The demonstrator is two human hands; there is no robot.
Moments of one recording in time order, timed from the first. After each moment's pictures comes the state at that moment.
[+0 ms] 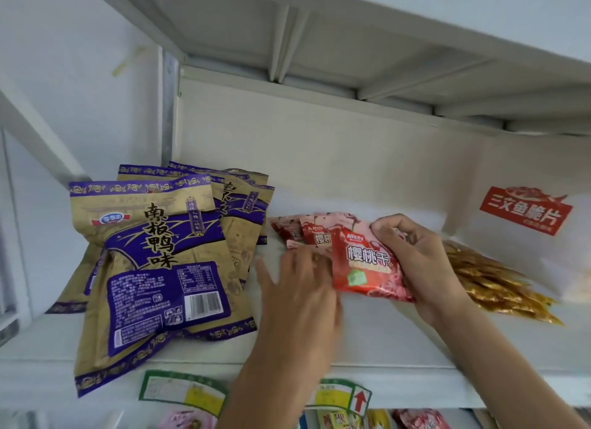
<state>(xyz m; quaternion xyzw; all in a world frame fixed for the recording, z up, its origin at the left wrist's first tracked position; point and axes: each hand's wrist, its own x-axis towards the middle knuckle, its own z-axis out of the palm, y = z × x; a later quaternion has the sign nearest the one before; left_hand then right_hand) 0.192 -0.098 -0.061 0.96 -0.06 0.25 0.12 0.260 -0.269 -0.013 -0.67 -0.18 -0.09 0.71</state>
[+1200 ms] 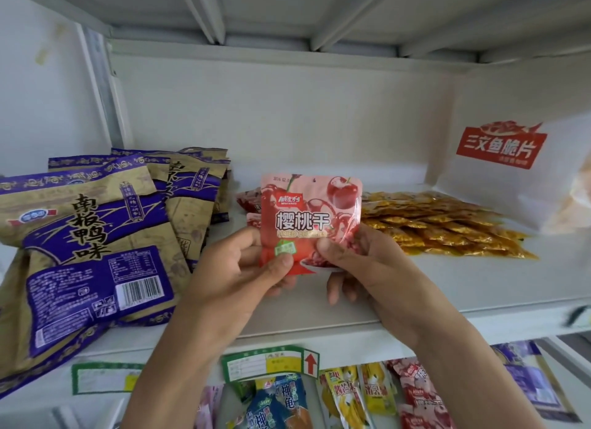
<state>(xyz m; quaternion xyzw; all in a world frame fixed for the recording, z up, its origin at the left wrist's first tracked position) 0.180 -0.087 -0.063 0.74 -0.11 0.13 0.65 0.211 -0.289 -0.054 -0.68 -0.22 0.04 0.69</state>
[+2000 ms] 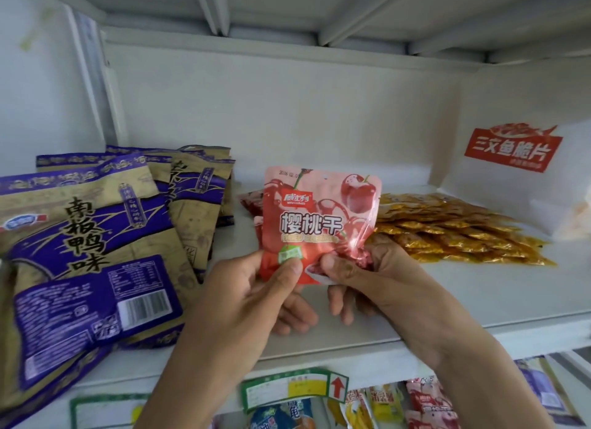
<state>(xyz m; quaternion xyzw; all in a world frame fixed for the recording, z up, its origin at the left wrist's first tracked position) 0.176 -0.082 -0.063 0.73 -0.12 0.11 0.66 0.208 -0.274 -0.048 -0.71 -0.23 0.04 0.66</state>
